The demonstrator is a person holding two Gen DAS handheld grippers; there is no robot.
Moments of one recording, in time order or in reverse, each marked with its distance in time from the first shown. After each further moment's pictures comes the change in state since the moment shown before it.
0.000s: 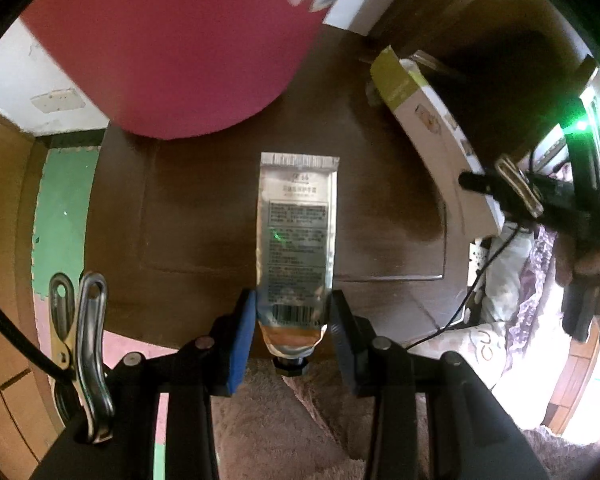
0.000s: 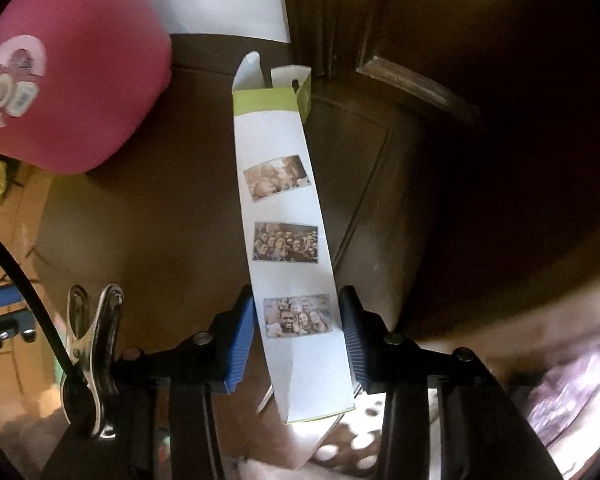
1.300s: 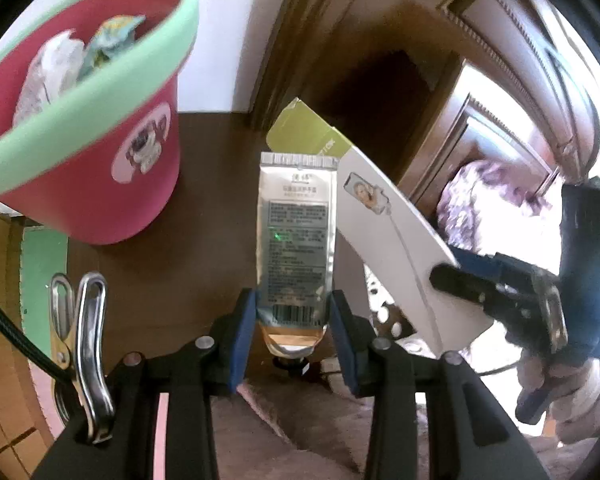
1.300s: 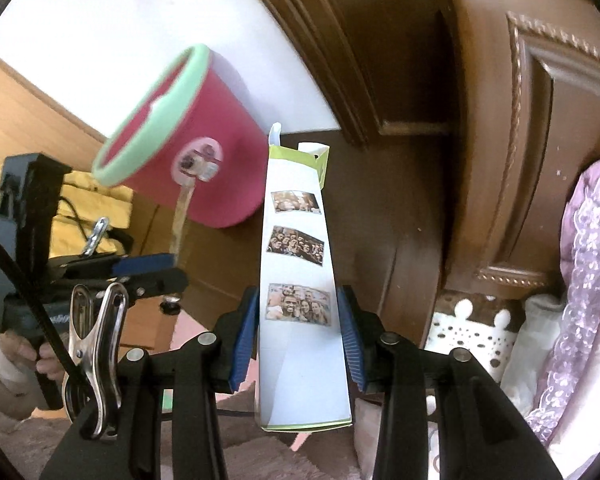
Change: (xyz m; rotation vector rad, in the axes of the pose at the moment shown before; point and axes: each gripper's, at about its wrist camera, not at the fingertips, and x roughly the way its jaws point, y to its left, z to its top) left arm -0.101 -0.099 0.009 0.158 -0.174 -0.107; right arm -0.144 -0.003 -0.095 0.178 -0.325 0.350
